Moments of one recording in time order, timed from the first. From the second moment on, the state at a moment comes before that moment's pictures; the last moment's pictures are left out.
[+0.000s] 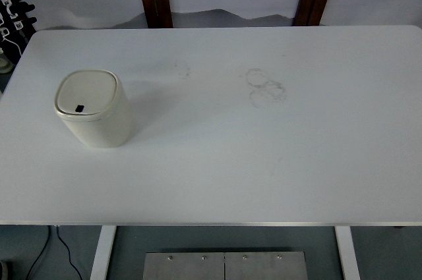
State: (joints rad) left arm -0.87 1.04 -0.60 -1.20 -0.06 -0.30 0.14; right arm 0.03 0.00 0.22 0.16 -0.38 -0.02 -0.06
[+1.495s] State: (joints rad) left arm -1.43 1.11 -0.24 -1.34 0.53 -0.61 0.45; right arm 0.03 0.00 0.22 0.16 -0.38 -0.02 -0.06
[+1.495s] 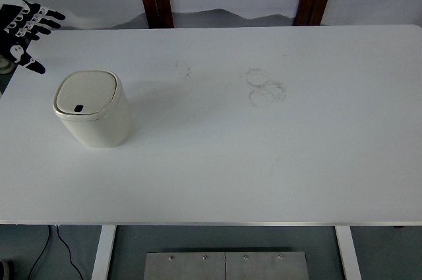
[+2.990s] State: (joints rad) left arm -1.29 1.13 -0.20 -1.53 0.48 -0.61 0.45; right arm 0.04 0.00 0.22 0.16 -0.38 -0.02 -0.06
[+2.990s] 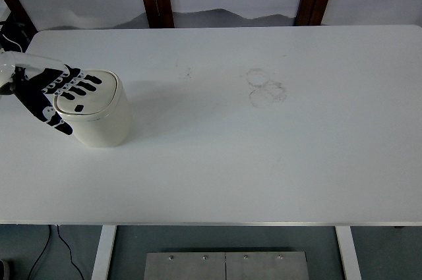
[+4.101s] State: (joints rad) left arm -1.25 1.09 -0.20 -1.43 0.48 -0.61 0.44; right arm 0.03 0.00 0.22 0.16 -0.38 -0.02 -0.06
